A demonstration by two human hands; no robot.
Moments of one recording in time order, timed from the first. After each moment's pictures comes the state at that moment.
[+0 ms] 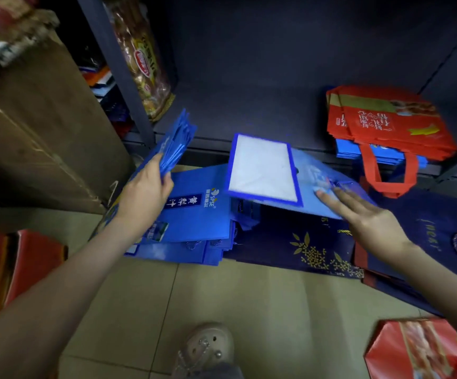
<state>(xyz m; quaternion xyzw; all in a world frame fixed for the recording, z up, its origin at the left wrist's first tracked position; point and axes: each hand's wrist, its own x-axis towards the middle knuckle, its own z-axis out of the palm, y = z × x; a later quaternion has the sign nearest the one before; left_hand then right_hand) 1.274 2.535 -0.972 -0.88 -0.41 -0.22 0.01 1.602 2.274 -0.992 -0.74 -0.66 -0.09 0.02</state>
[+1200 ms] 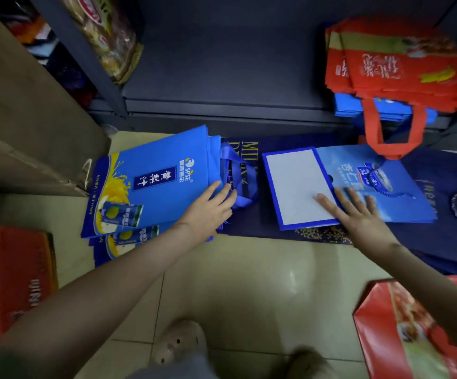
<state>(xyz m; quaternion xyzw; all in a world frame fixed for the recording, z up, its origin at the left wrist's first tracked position) 1.355 2.471 -1.058 -0.94 -0.01 0.22 0.27 1.621 2.234 -1.081 -0.79 -0.60 0.04 -0.14</state>
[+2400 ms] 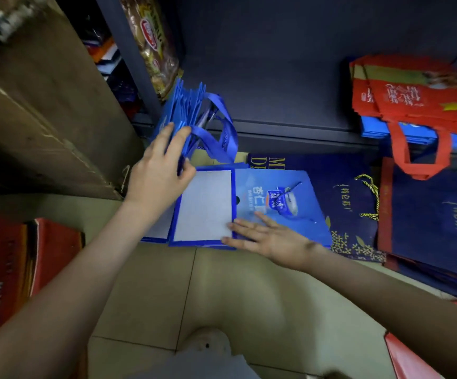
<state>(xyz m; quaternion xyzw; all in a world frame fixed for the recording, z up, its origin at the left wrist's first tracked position) 1.269 2.541 -0.953 -0.90 -0.36 -0.23 0.02 1.459 2.359 -1.072 -0.50 -0.86 -0.05 -0.01</state>
